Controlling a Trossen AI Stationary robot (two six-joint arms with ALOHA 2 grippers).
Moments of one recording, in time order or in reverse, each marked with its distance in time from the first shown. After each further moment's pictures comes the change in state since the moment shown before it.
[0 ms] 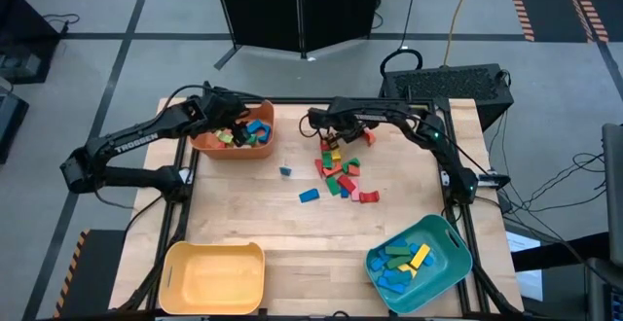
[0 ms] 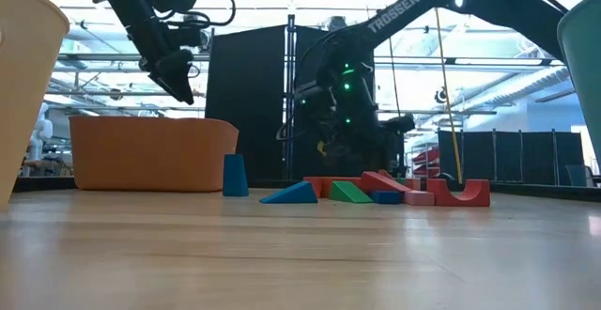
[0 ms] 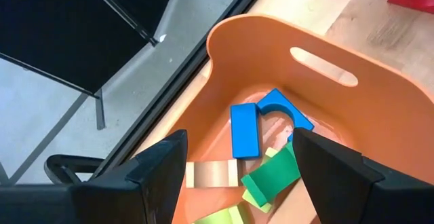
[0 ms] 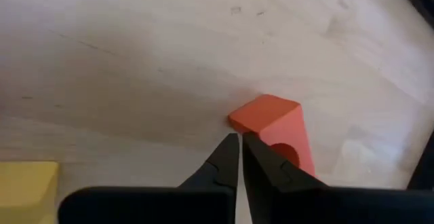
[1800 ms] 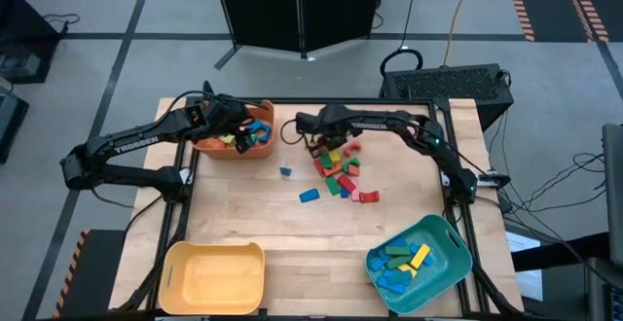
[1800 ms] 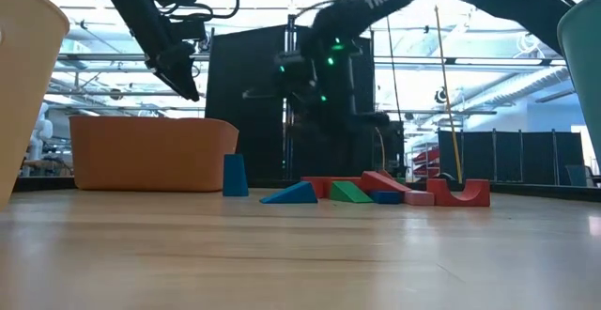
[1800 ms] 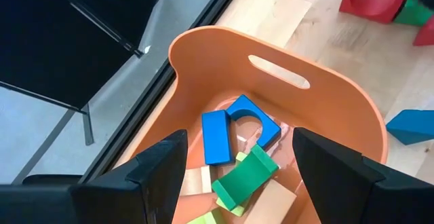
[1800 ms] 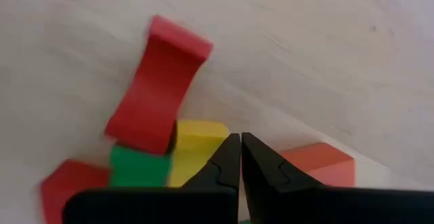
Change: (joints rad) left arm -0.098 0.000 0.000 0.003 -0.002 -0.022; right arm 0.095 -0.017 0.095 0.115 -0.124 -0.038
